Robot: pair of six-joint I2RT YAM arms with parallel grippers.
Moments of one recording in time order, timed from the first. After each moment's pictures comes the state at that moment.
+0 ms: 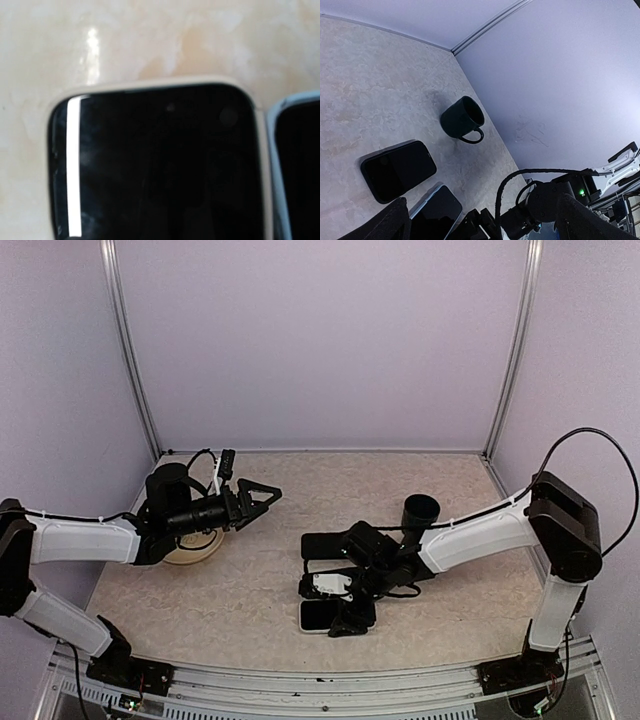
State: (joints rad) left arm -0.58 1.37 0.63 0.60 0.49 -0.82; right arm 1.05 1.84 1.02 -0.24 -0.33 -0.43
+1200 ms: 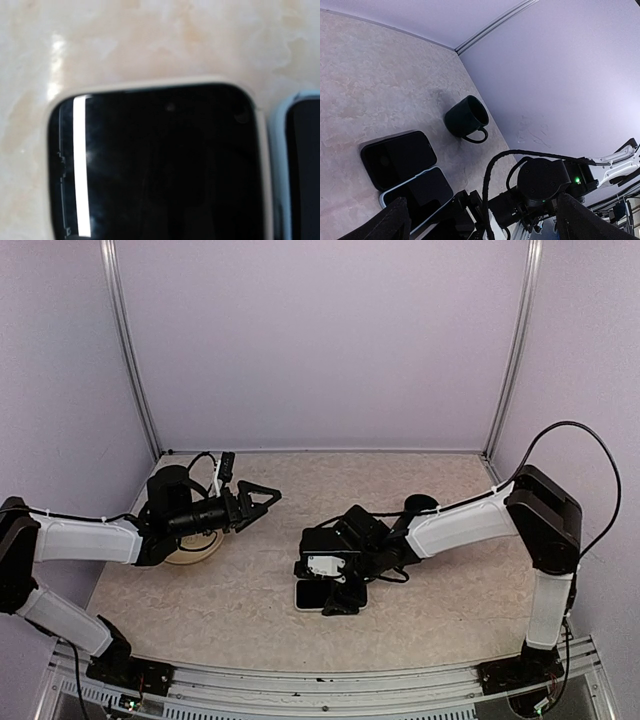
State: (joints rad) left arm -0.57 1.39 0.62 0.62 0.49 -0.83; right arm 0.97 1.95 1.15 -0.24 -0.29 -0.50
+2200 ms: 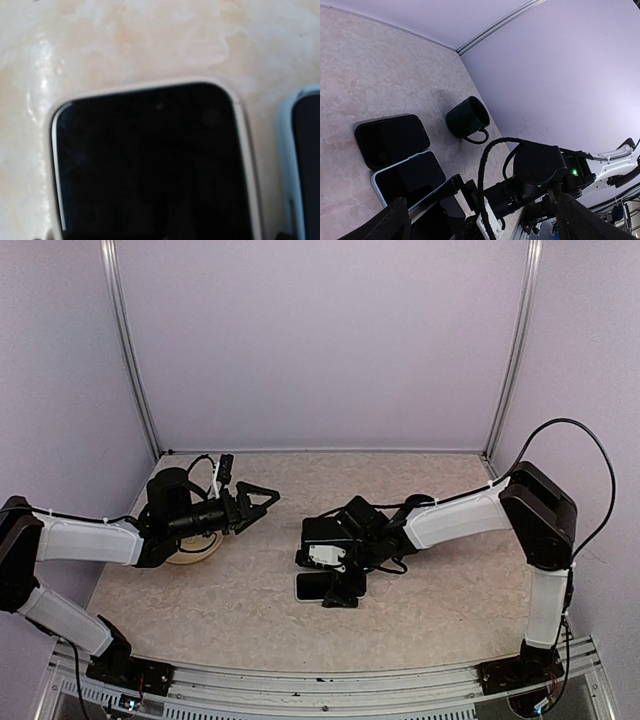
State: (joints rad) left arm -0.56 1.40 0.60 0.65 0.49 -0.85; right arm 0.92 1.98 1.20 -0.25 -0.29 -0.53
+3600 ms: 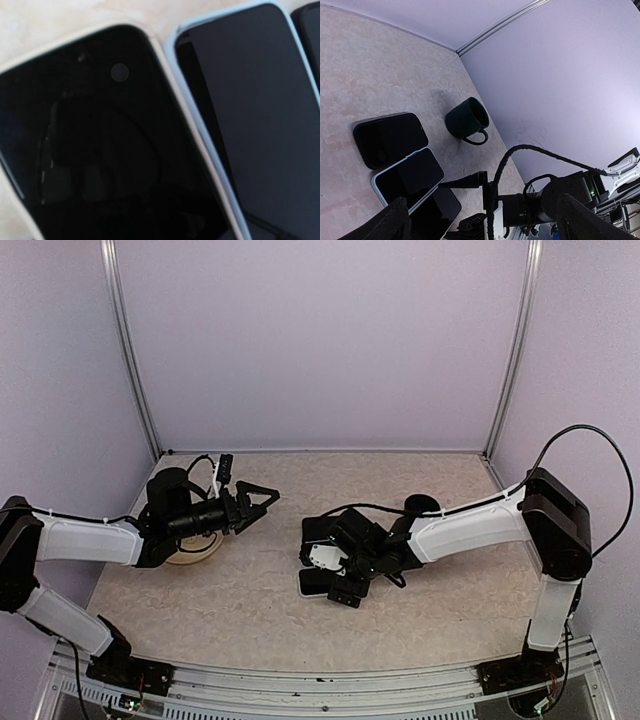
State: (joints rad) left arm -0.56 1.40 0.60 0.66 0.49 -0.86; right arm 1.03 1.89 1.16 -0.28 0.19 -0.36
